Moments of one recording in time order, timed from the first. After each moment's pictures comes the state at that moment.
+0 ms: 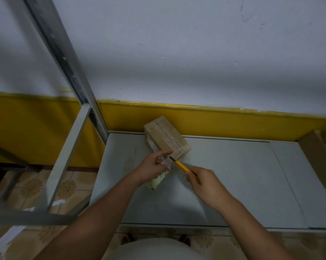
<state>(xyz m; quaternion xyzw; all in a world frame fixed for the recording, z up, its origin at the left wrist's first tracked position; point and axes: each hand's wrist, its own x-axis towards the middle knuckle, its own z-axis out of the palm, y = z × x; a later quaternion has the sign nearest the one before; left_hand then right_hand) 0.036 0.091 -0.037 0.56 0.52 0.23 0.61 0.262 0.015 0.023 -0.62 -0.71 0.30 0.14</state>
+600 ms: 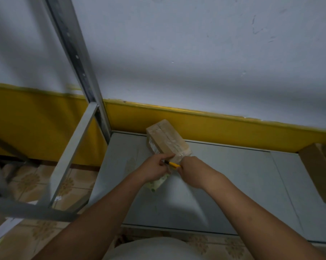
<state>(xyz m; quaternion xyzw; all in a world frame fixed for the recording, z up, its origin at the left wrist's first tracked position) 0.038 0.094 -0.018 0.62 0.55 0.18 0.53 0.207 0.076 0.064 -0.64 -0.70 0.26 -0.16</state>
